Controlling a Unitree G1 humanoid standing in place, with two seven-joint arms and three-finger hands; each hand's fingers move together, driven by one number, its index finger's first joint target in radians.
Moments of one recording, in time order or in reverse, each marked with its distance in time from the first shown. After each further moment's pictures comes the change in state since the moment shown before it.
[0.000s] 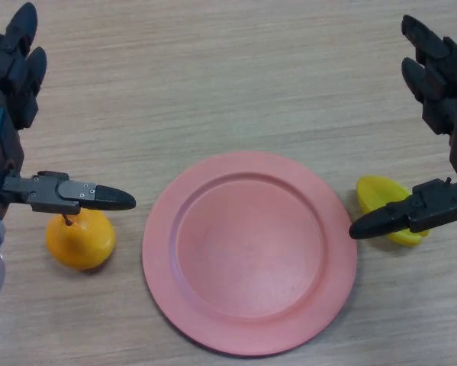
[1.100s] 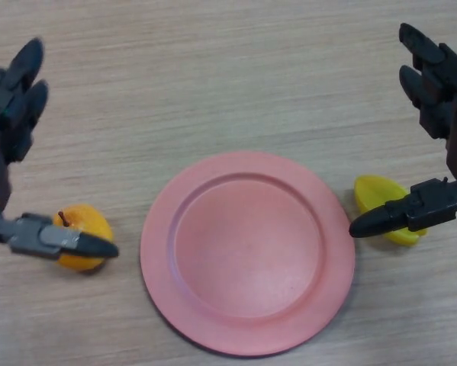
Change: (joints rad) left arm 0.158 -0.003 0.092 -0.100 0.047 0.001 -0.179; right arm -0.020 -0.003 -0.001 0.082 0.009 -0.001 0.003
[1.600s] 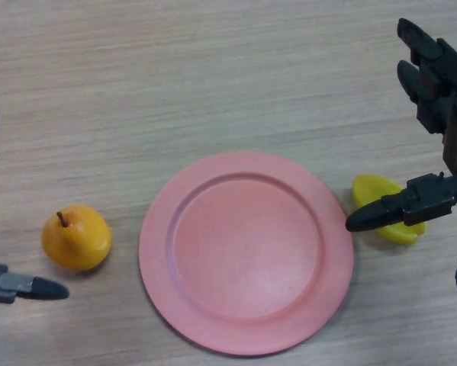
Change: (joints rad) left arm 0.052 0.008 0.112 0.380 0.079 -0.346 -0.064; right arm -0.013 0.009 0.008 0.010 -0.001 -0.035 -0.010
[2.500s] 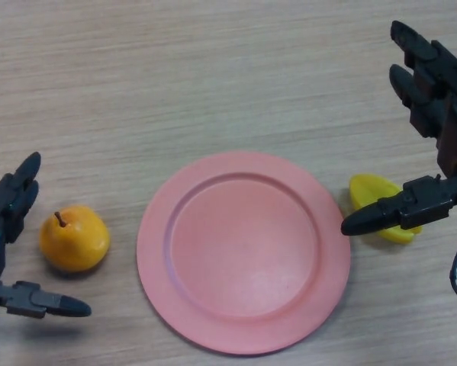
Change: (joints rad) left arm -0.177 0.042 -0.166 0.609 -0.012 -0.372 0.022; right arm 0.003 0.009 0.003 -0.074 0.028 0.090 0.003
